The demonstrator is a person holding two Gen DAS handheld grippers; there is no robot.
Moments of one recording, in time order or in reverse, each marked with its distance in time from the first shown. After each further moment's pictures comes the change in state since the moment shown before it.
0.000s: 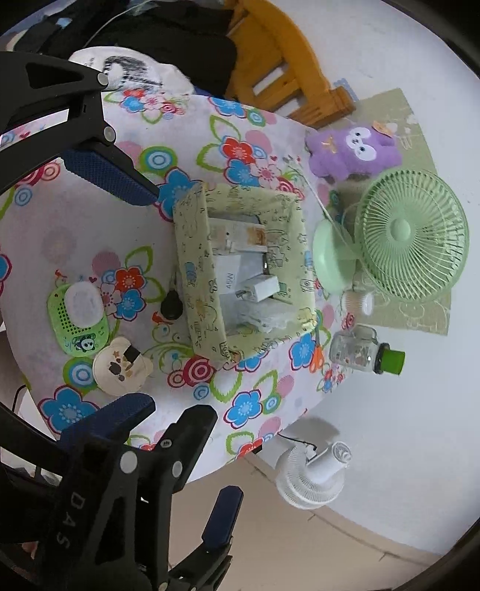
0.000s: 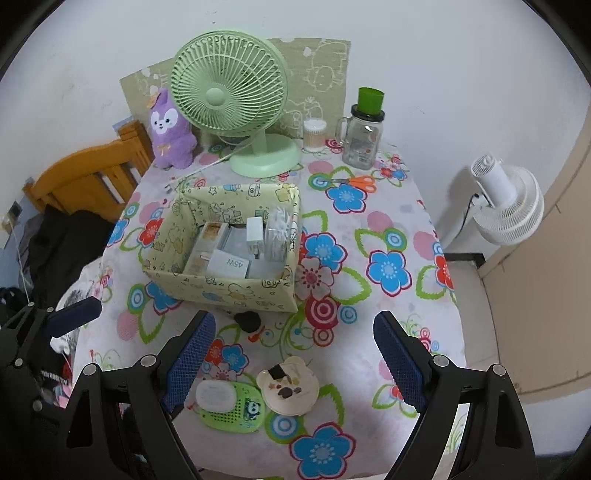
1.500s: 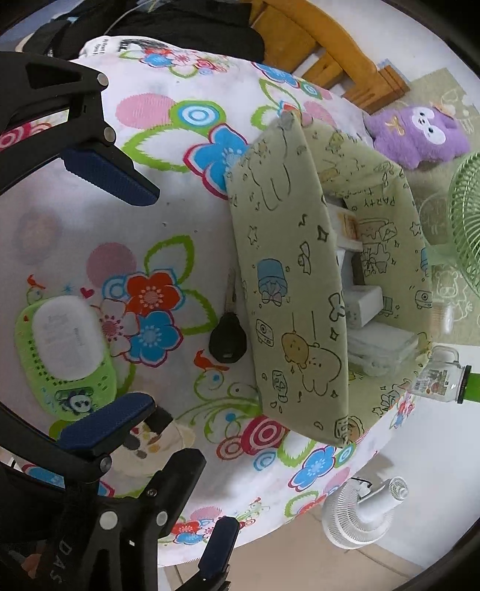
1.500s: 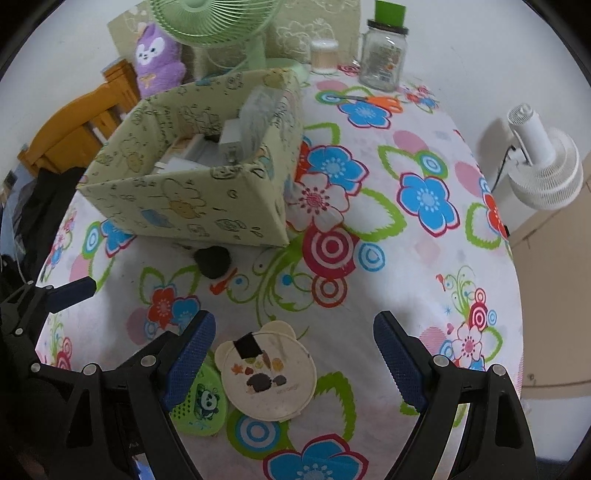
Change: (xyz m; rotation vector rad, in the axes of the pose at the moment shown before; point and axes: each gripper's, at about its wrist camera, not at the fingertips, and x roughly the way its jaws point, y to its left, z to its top) left arm 0.125 0.010 -0.041 0.023 0.143 0.061; right arm 0.119 -0.018 -0.059 0.012 0.146 0.035
